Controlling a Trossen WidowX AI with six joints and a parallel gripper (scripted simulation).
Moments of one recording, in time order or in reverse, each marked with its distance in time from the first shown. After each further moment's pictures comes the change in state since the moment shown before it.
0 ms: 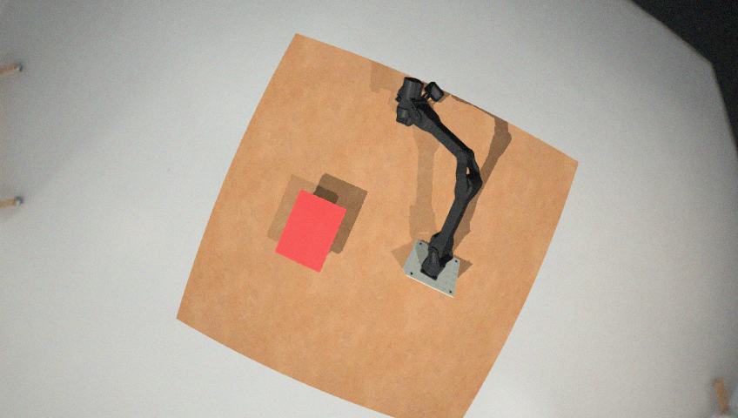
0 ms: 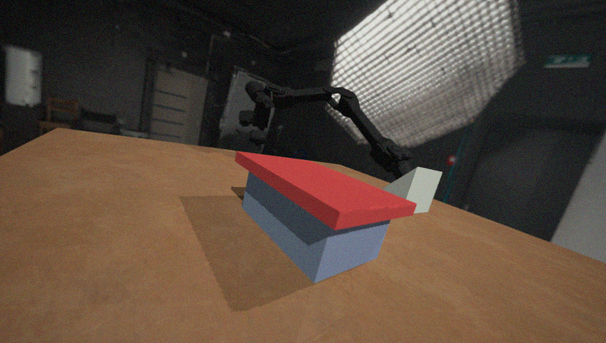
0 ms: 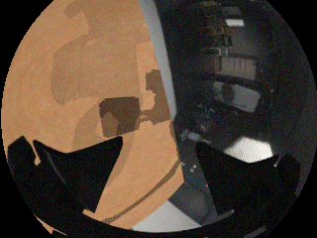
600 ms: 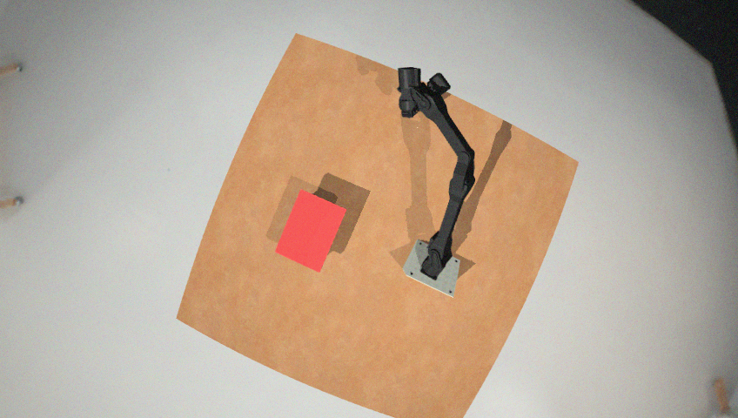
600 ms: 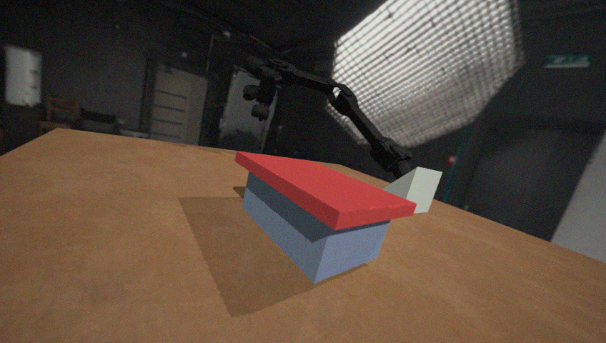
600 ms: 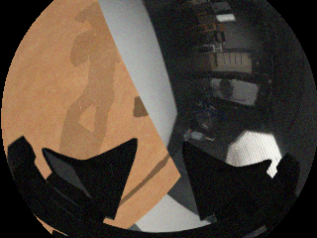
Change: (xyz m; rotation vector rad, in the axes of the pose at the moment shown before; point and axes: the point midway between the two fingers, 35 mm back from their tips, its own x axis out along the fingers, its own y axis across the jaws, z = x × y) arm -0.067 -0.060 0.001 0.091 -0.027 -0.005
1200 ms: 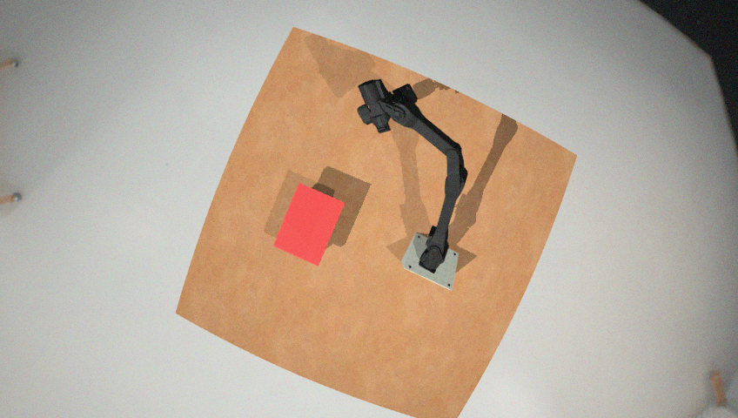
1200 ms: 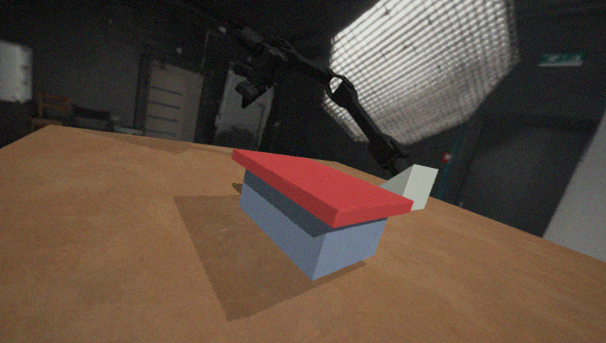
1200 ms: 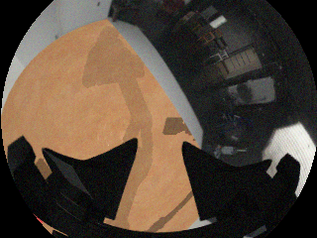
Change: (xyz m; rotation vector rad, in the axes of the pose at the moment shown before) arm -0.102 0.092 0.029 0.230 -0.240 0.237
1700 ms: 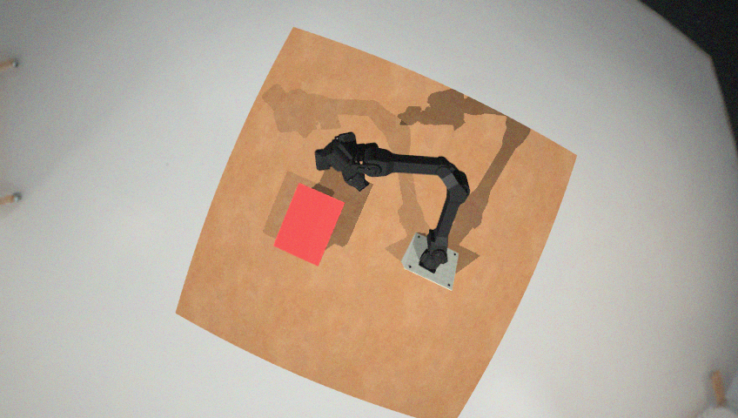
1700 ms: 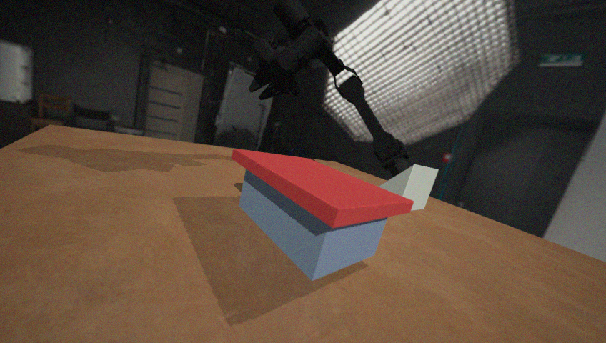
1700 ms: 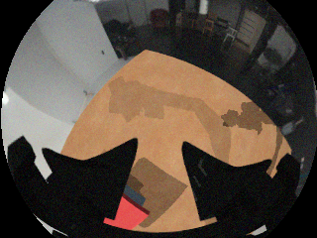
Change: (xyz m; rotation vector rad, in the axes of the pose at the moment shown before) arm -0.135 0.166 -0.054 0.488 -0.136 0.418
